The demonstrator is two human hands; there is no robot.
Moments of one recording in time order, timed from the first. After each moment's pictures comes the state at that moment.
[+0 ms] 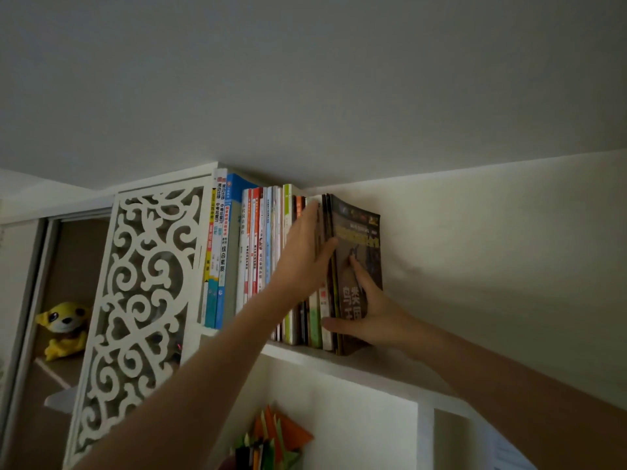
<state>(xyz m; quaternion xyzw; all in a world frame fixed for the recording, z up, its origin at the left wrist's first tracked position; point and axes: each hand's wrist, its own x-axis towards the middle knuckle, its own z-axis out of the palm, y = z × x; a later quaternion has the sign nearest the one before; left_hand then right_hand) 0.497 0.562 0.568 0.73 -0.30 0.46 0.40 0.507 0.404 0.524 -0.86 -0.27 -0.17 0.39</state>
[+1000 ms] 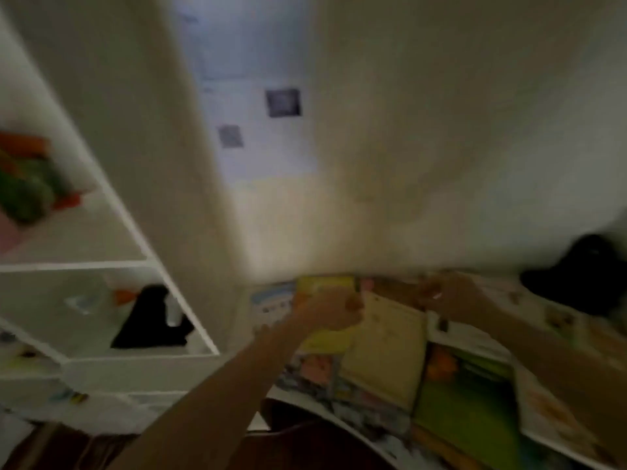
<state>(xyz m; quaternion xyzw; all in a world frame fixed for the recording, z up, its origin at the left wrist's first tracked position) 0.264 0.249 0.093 0.84 -0.41 -0.29 0.18 0.125 0.061 0.111 -0.92 0.27 0.03 0.29</state>
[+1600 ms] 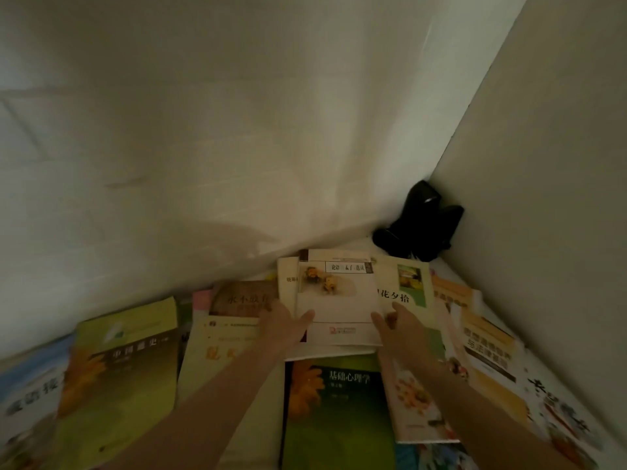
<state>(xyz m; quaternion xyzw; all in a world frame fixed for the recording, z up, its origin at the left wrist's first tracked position) 0.213 0.000 -0.111 0.82 -0.23 -0.41 0.32 0.016 -0.089 -0.068 -0.71 0.61 -0.06 0.34</state>
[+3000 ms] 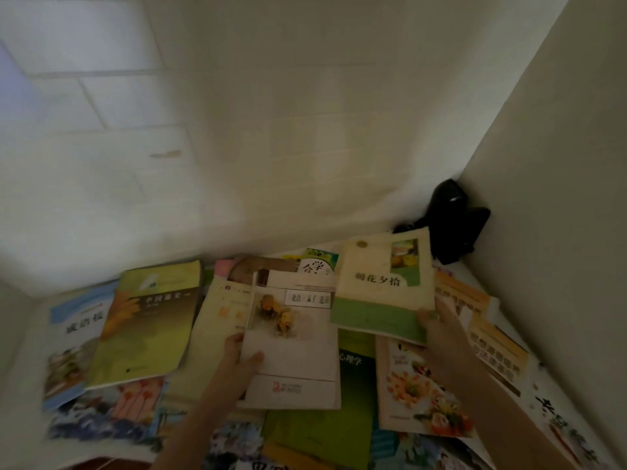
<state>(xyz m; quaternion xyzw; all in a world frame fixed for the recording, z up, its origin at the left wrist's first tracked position) 0.168 0.134 -0.098 0.76 -0.06 -0.44 0.47 -0.043 -0.089 -0.025 -0.49 0.52 -0.24 0.66</state>
